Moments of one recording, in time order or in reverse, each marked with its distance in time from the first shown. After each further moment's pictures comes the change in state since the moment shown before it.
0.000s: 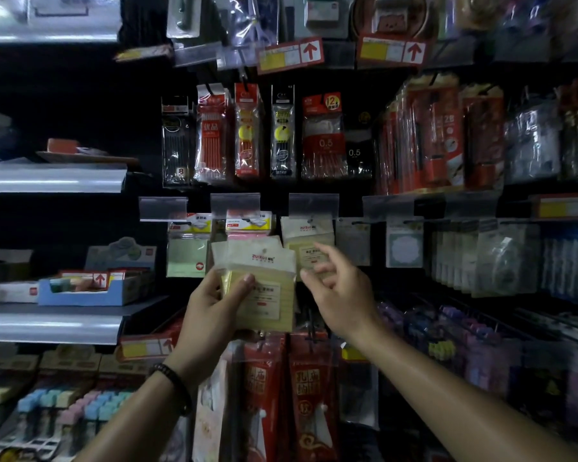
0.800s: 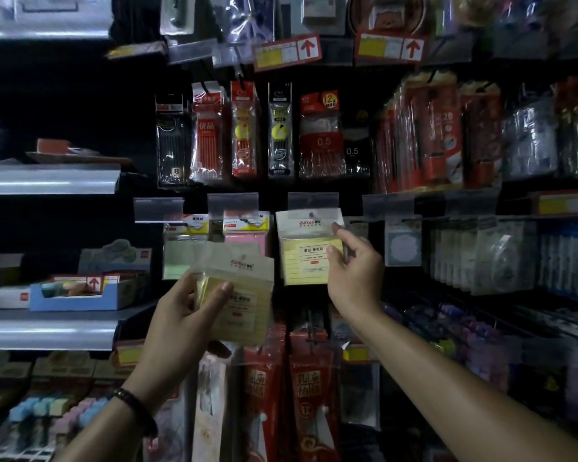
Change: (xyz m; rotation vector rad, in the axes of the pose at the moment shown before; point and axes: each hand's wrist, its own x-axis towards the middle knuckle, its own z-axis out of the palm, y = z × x) left_hand -0.013 0.009 -0.035 0.248 -0.008 0.141; right_hand 0.036 0.015 0.012 0.196 0.368 0.003
